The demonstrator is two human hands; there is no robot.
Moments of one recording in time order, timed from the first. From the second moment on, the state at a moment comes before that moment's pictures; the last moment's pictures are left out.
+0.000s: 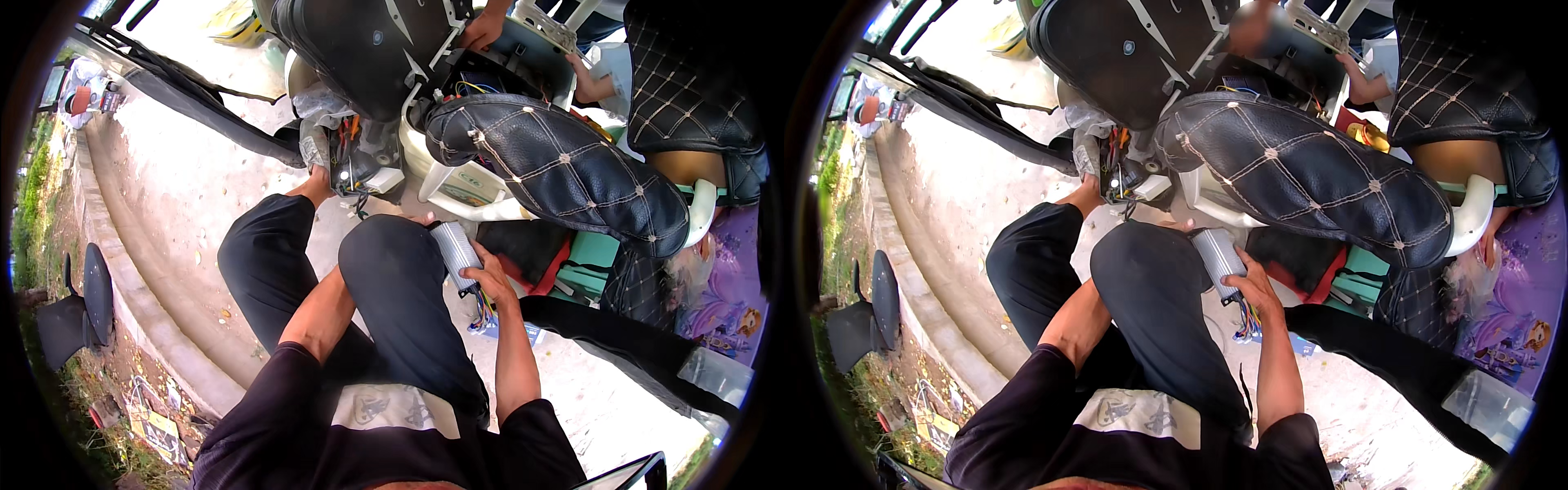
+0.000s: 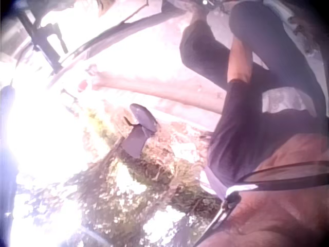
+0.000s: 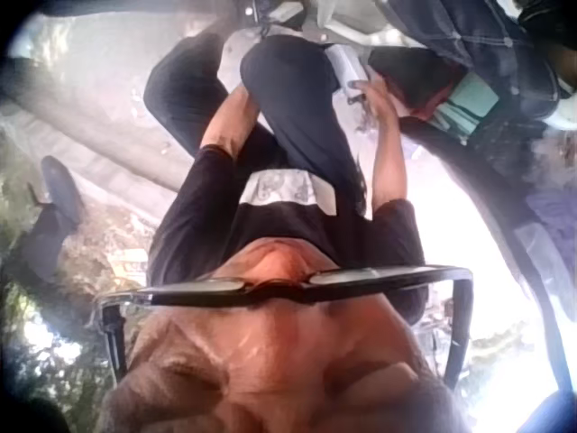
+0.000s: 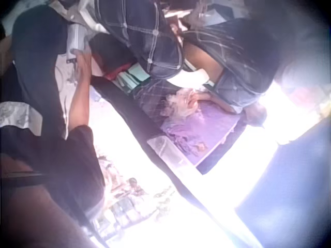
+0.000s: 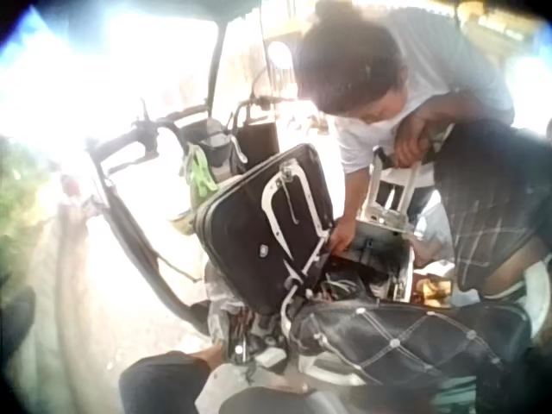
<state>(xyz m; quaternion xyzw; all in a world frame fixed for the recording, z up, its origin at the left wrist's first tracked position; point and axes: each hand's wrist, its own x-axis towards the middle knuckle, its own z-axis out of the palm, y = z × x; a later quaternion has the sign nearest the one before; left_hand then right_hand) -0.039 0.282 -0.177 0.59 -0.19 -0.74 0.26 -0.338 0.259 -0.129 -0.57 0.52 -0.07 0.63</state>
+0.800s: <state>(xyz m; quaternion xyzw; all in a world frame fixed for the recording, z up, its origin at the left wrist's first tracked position) 0.042 0.277 -0.251 0.56 -0.69 -0.33 0.33 -0.256 0.205 -0.120 -0.77 0.41 -0.08 0.49</state>
